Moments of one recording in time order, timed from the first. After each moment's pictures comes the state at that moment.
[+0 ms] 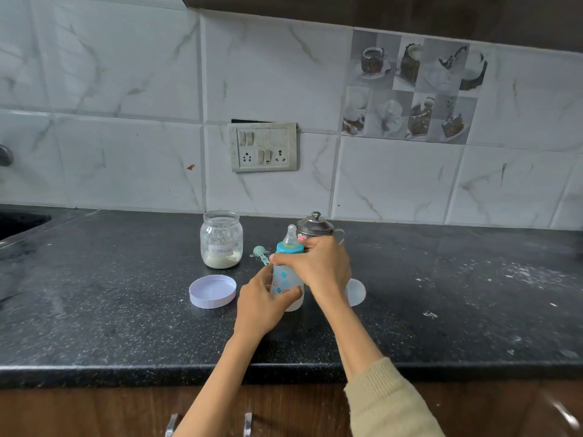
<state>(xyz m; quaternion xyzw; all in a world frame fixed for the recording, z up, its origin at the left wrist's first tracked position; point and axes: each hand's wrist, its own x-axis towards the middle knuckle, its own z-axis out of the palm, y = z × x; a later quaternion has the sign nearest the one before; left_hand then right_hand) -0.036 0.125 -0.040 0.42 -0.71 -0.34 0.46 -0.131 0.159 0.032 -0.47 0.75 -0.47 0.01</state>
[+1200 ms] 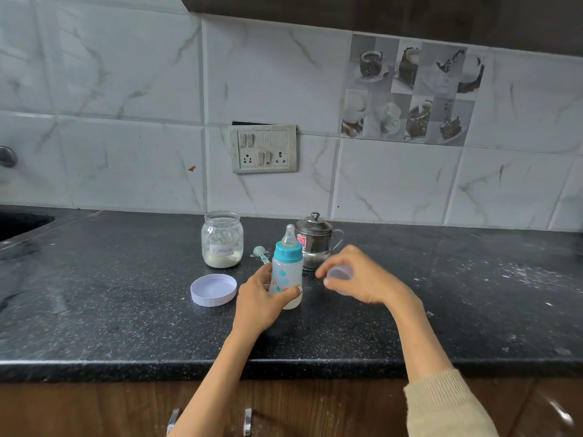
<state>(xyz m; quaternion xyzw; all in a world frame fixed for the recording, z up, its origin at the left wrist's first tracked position) -0.032 0.130 -0.035 0.43 -0.71 -0.35 0.44 -0.207 0.202 0.038 -0.69 0.67 -0.24 0.11</state>
